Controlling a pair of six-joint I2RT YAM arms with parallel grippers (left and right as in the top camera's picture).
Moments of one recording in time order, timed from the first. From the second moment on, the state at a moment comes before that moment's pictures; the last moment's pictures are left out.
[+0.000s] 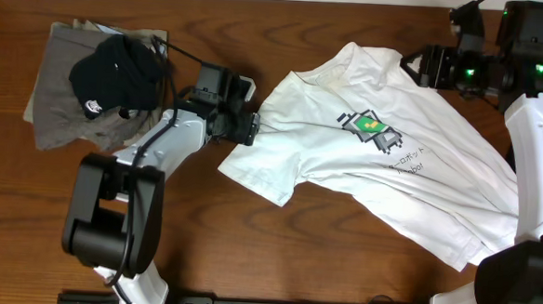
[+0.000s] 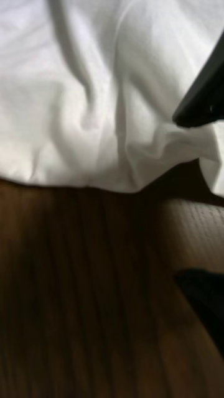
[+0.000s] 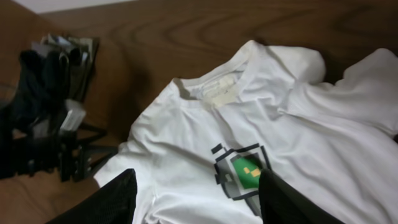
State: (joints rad) left arm -0.25 1.86 1.11 -0.37 0.25 0.01; right arm -0.08 1.69 1.62 -0.87 -0.57 0.03
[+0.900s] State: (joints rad) left arm -0.25 1.89 1.11 -0.45 0.30 -0.05; right arm -0.07 1.69 1.62 -0.92 -0.54 0.01
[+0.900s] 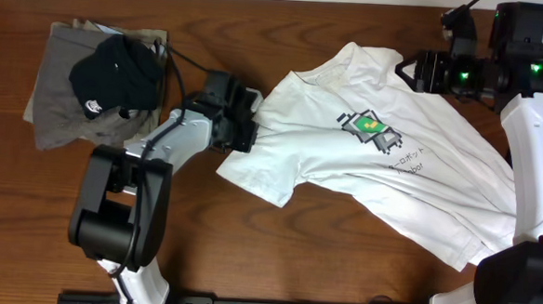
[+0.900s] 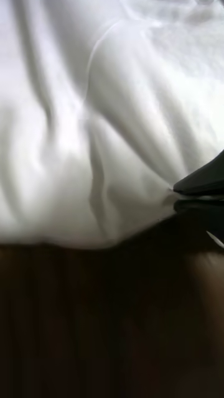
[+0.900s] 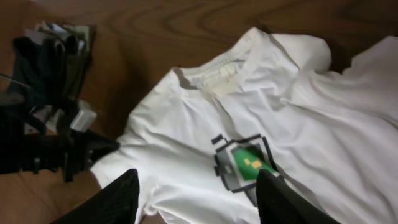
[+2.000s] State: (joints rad) left arm -0.14 1.80 1.11 -0.55 0.34 0.05; right arm -0.07 1.78 1.44 -0.89 -0.32 0.12
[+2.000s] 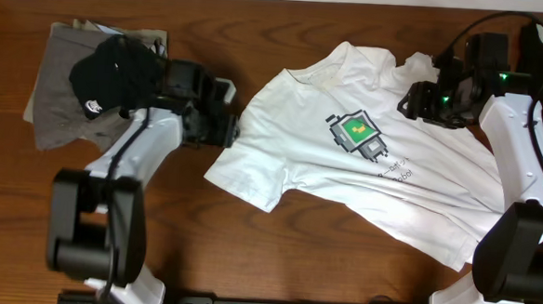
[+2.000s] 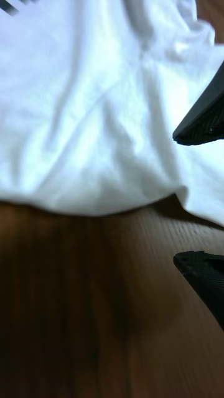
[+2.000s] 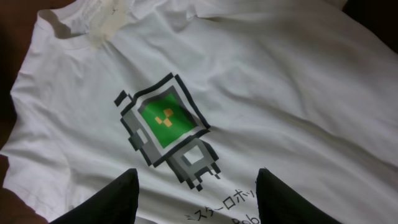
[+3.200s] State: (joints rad) left arm 0.14 1.77 1.11 -0.88 -0.01 -0.27; right arm -0.07 1.78 1.42 -0.78 -0.25 0.11
